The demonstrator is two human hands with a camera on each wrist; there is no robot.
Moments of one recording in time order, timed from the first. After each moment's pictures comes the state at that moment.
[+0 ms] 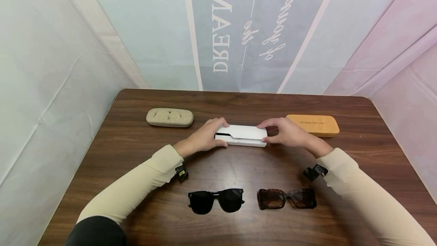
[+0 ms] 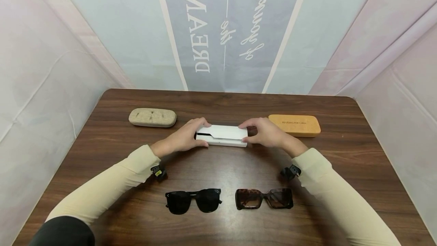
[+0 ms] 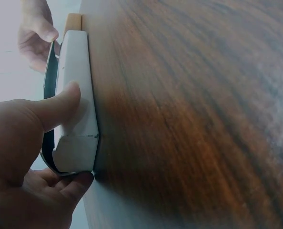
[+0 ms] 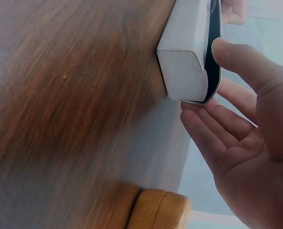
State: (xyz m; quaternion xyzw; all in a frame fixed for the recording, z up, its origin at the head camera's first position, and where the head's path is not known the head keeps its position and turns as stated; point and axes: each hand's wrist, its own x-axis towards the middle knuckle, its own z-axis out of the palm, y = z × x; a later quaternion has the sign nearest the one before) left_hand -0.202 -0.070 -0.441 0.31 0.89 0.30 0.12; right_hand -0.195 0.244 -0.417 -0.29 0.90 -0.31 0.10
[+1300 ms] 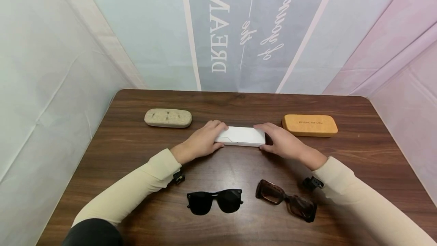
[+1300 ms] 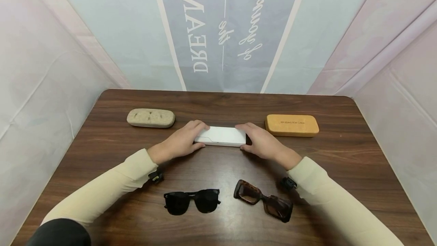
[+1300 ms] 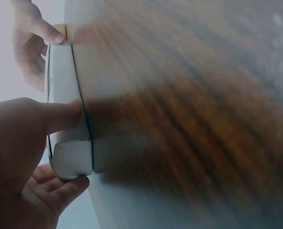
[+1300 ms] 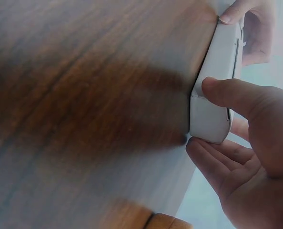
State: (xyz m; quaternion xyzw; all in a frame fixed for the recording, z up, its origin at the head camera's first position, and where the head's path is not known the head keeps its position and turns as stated) left_hand -0.190 -0.072 -0.445 0.38 0.91 0.19 0.03; right_hand -0.171 0.230 -0.429 -0.30 0.93 -0.20 0.05
